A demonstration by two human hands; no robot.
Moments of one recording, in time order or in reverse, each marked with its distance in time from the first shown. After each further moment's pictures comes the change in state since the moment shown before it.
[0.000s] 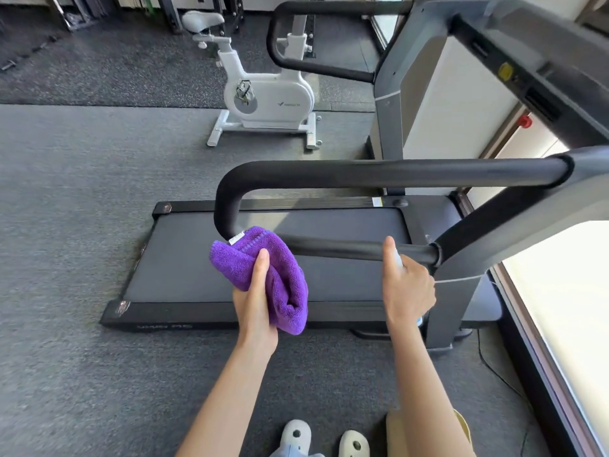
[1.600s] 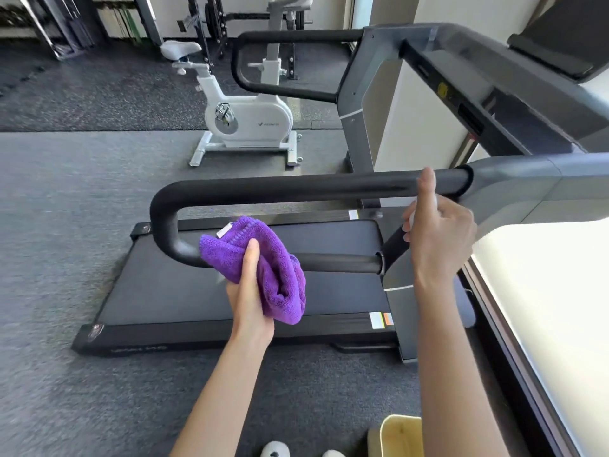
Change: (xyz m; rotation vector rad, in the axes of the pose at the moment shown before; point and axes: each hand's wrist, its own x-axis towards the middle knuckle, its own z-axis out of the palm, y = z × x) left_hand -0.044 -0.029 0.096 -0.080 -0.145 0.117; right_hand 0.079 -0.050 -0.127 0.262 0.158 -0.230
